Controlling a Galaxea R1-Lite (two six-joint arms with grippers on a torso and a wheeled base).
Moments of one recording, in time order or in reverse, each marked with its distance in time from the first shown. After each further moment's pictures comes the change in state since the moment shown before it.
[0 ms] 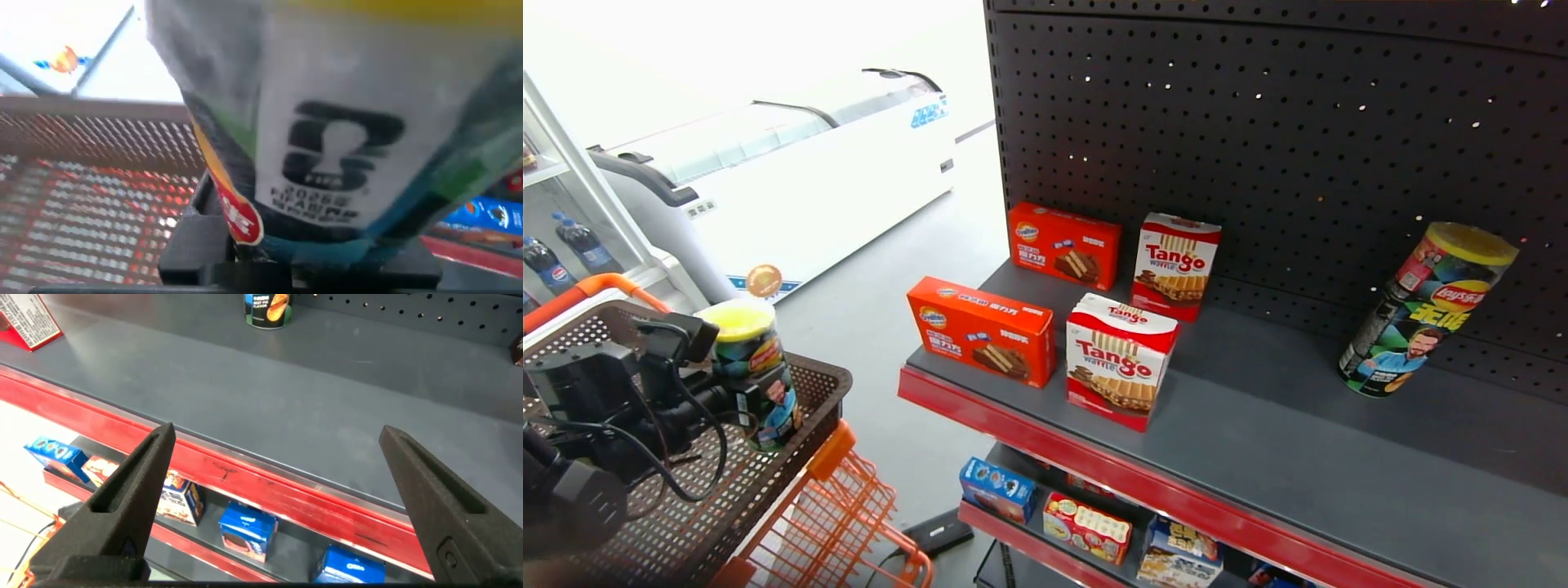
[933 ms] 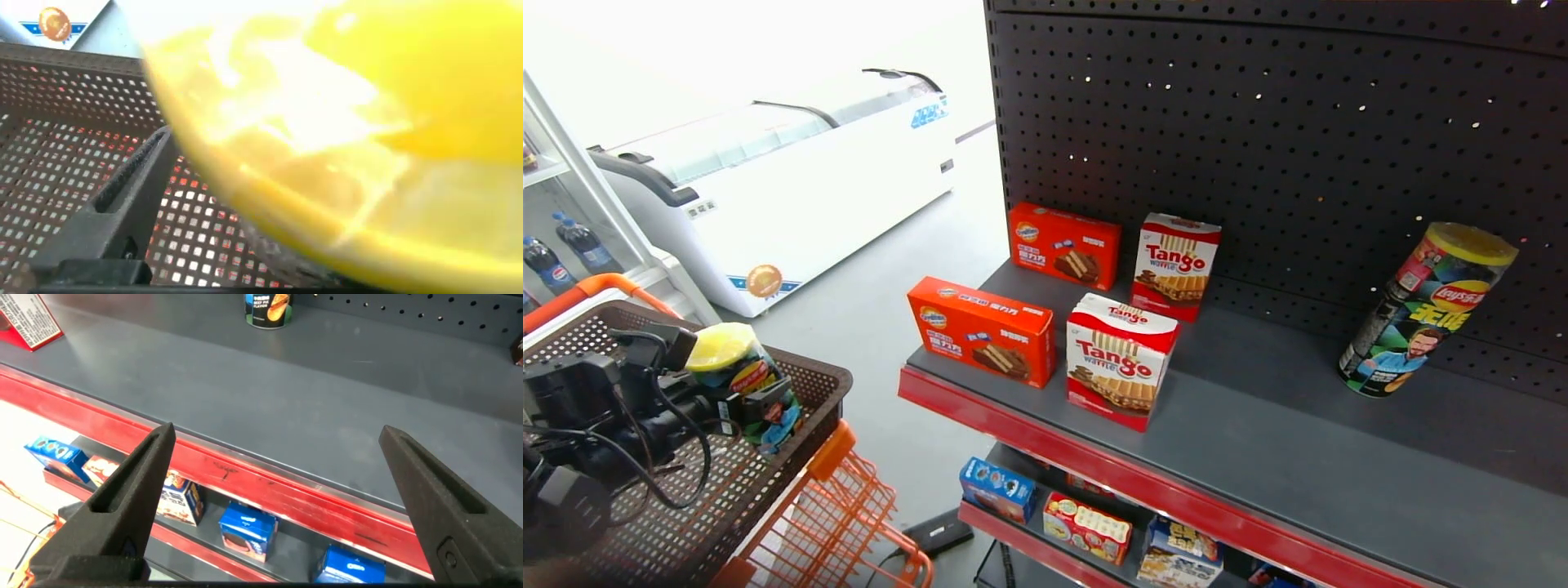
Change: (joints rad) left arm 0.060 0.038 -0.004 0.025 -0.028 -0.047; right arm 0.000 0.000 0.000 0.000 0.000 -0.001
